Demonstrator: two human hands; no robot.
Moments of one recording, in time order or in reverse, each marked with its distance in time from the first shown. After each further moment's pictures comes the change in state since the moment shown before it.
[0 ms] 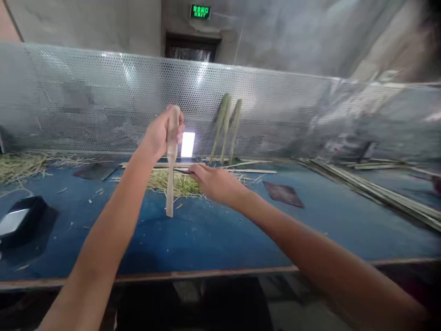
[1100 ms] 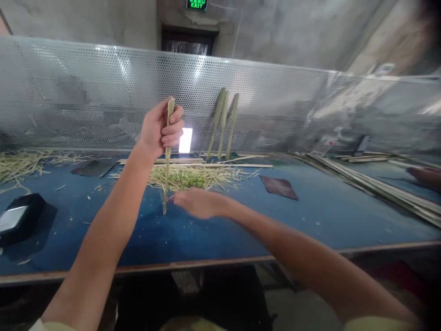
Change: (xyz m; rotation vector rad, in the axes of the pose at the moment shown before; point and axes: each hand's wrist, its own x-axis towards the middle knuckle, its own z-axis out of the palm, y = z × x) left_hand -0.014 0.014 0.016 -0.258 -0.102 -0.243; right_hand -0.010 -0.038 0.035 0.519 -0.473 -0.155
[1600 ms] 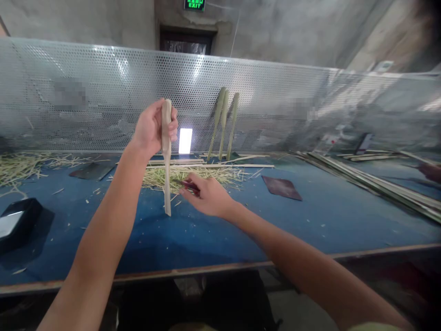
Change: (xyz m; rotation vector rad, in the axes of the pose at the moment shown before) left_hand 0.012 0.000 -0.021 0.170 0.069 0.181; right_hand -0.013 0.004 -0.013 0.021 0.558 0.191
